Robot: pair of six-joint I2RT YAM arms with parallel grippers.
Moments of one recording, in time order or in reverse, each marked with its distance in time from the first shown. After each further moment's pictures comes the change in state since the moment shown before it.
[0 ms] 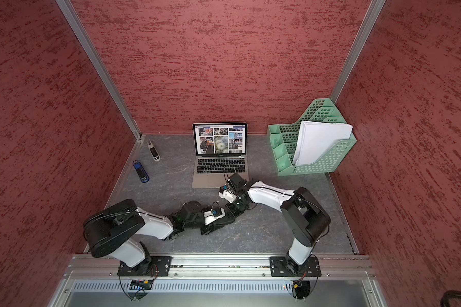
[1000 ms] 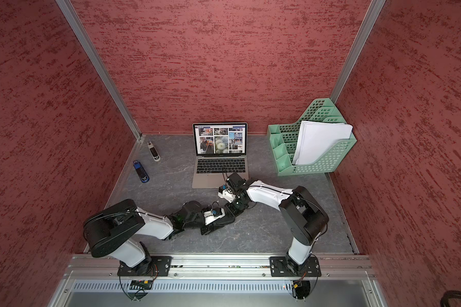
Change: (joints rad) left arm 0.000 -0.002 0.000 -0.001 0.000 0.000; right arm 0.000 0.016 0.018 -0.013 0.020 -0.029
